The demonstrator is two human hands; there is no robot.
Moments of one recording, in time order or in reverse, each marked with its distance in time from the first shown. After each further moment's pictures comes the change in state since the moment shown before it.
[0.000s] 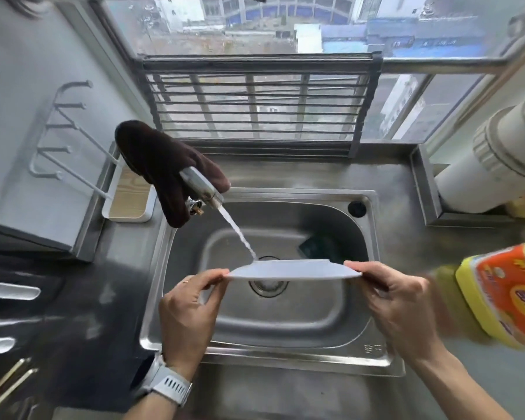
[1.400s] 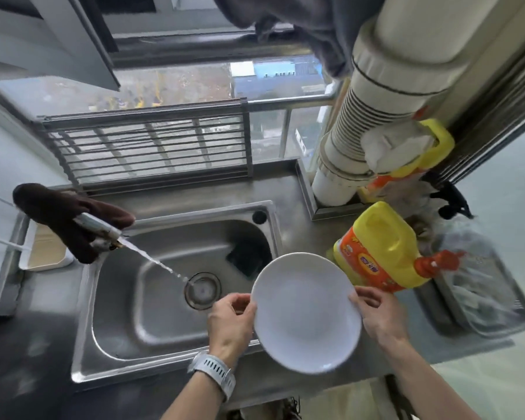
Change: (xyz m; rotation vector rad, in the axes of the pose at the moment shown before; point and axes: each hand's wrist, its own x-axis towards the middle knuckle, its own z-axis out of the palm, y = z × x) left_hand -0.062 0.139 0.119 -0.264 -0.453 -0.536; right_hand -0.070 0.091 -0.125 0.220 0.186 0.766
